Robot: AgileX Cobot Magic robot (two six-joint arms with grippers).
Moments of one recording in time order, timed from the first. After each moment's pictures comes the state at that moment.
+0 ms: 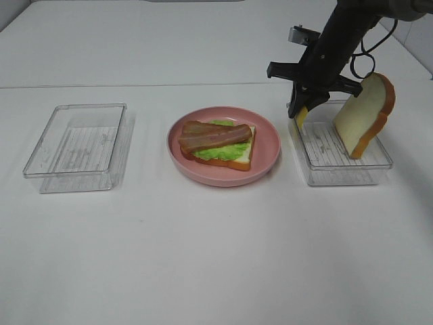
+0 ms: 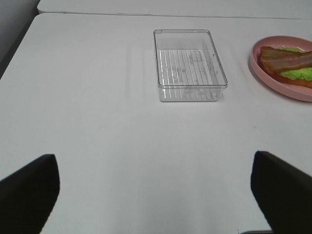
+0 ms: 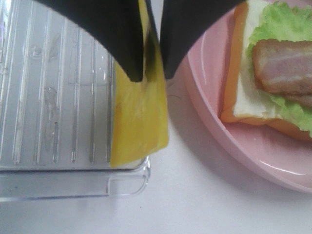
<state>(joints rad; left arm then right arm) 0.09 0.00 -0.52 -0.07 1.08 0.02 0.18 2.41 -2.07 0.20 1.12 0.09</state>
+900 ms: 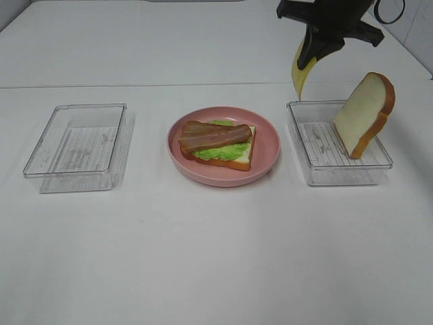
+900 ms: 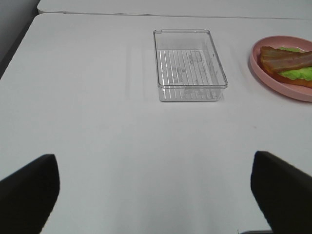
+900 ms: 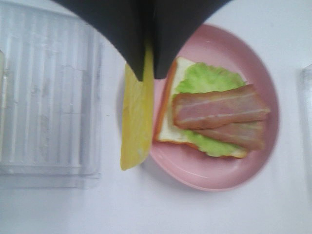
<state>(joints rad) 0.09 0.00 -0.52 -0.07 1.08 0.02 0.19 2.19 -2.07 0.25 1.21 0.07</state>
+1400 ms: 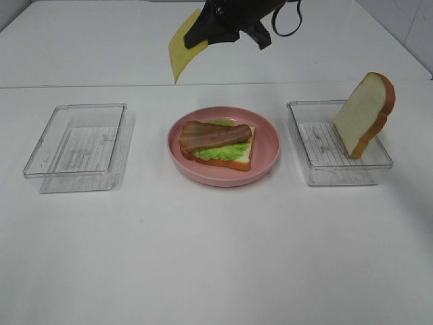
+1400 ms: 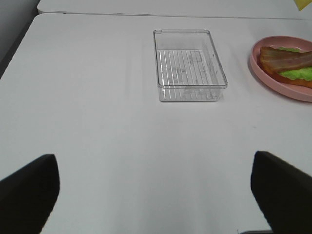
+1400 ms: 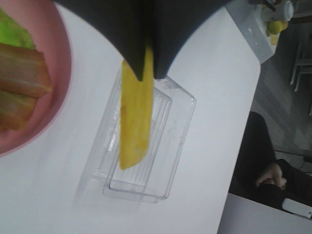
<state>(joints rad) 0.09 0.00 -0.52 -0.07 1.08 0.02 0.35 2.18 -1.93 0.84 0.97 -0.28</state>
